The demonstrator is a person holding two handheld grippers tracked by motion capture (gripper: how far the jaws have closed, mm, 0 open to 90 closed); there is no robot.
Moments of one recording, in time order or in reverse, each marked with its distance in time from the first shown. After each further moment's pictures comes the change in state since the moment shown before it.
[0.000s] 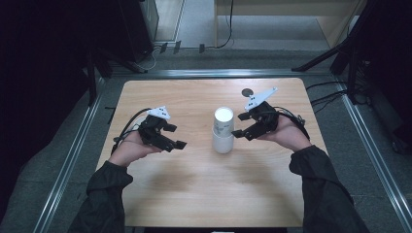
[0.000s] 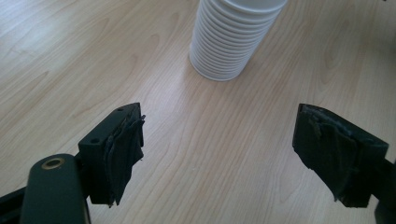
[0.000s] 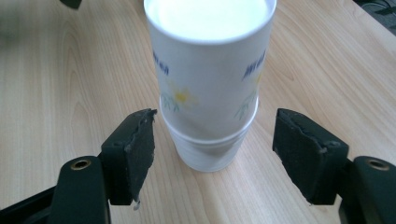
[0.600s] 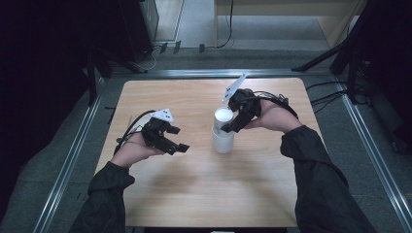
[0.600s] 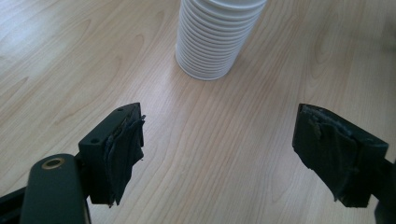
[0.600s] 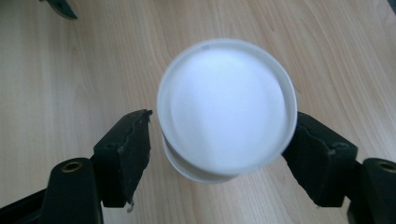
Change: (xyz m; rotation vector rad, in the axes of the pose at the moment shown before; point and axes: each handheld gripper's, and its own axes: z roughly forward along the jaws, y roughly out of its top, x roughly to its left) left arm -0.006 0.001 0.005 0.021 -0.013 0.036; right arm 0.004 0.065 0.017 0.220 0.035 -0.132
